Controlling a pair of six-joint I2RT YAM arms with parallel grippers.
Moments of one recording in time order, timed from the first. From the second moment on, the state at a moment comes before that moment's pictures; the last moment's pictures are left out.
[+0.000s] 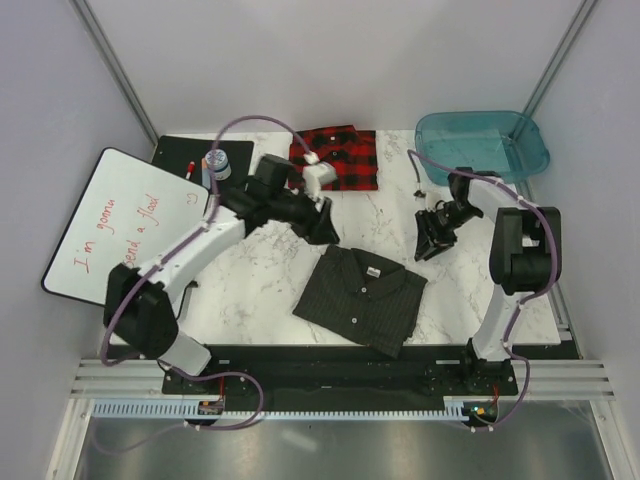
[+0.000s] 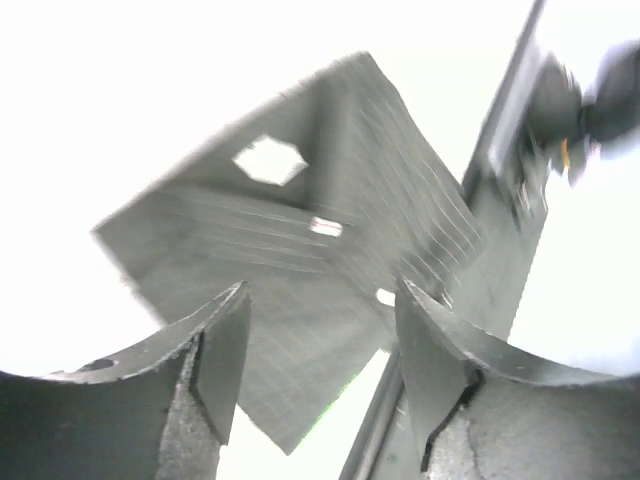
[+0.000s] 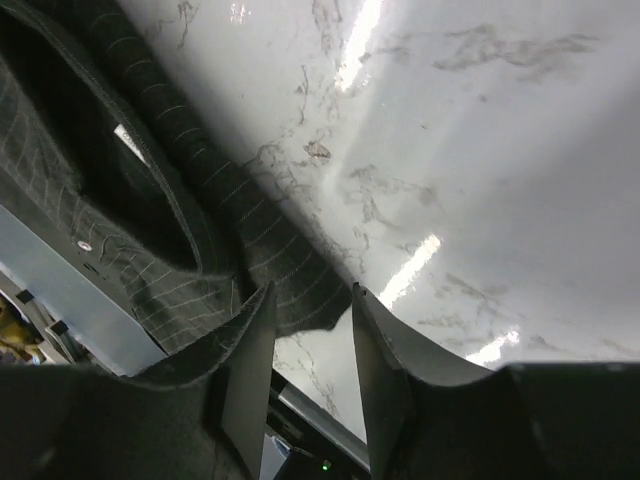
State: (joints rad) left arm -0.67 1.59 1.30 -0.53 0.63 0.02; right arm -0.03 1.92 1.38 -1.07 -0.57 -0.33
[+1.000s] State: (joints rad) left arm -0.30 1.67 1.08 -0.58 0.80 0.15; right arm 0.14 1.88 1.50 -1.02 -0.62 -0.28
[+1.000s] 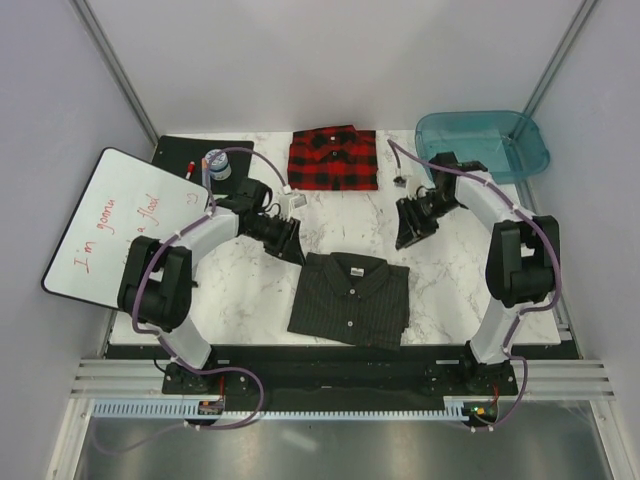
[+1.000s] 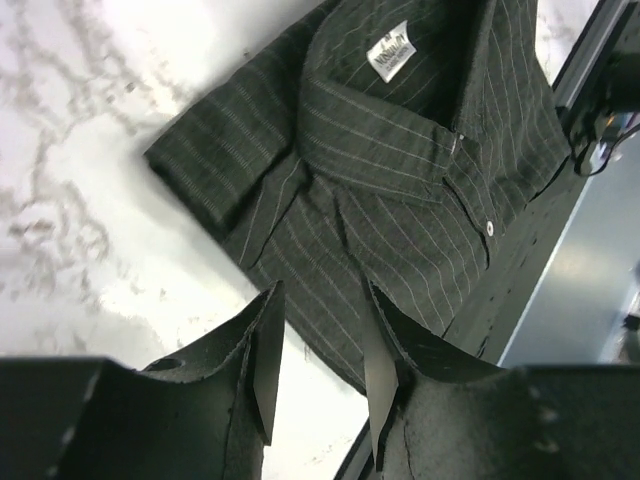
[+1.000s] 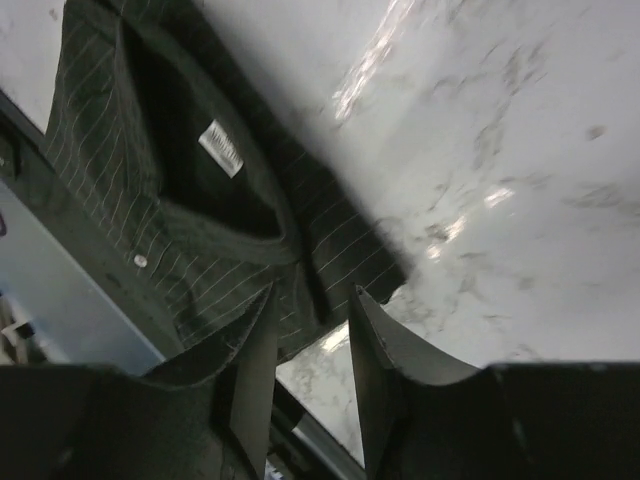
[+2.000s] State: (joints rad) left arm -0.32 1.73 1.07 -0.58 0.76 0.19; right arm 0.20 2.03 1.52 -1.03 -0.70 -0.34
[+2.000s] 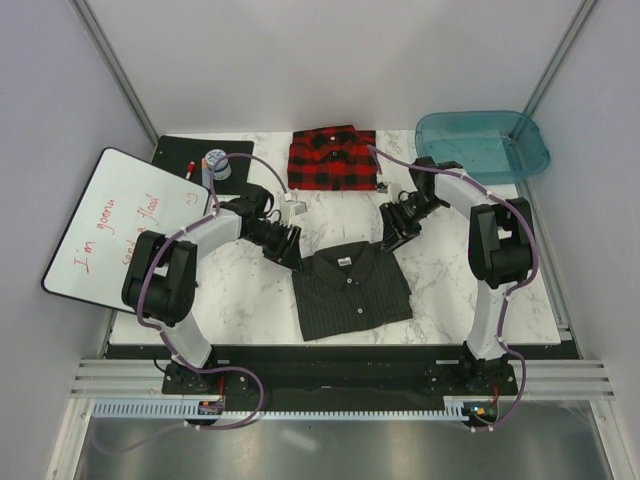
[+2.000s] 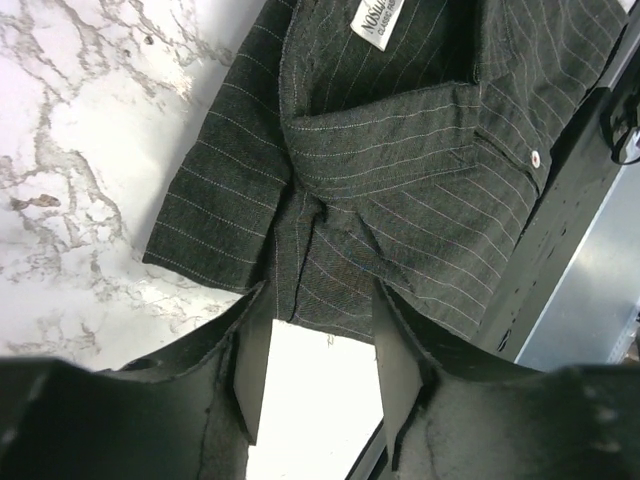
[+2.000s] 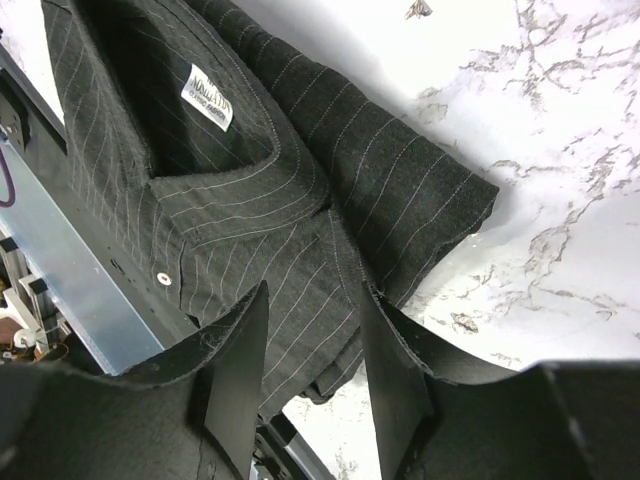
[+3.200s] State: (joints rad) left arm -0.36 1.75 1.08 -0.69 0.65 0.24; right arm 0.20 2.07 1.47 -1.00 -0.67 -0.36
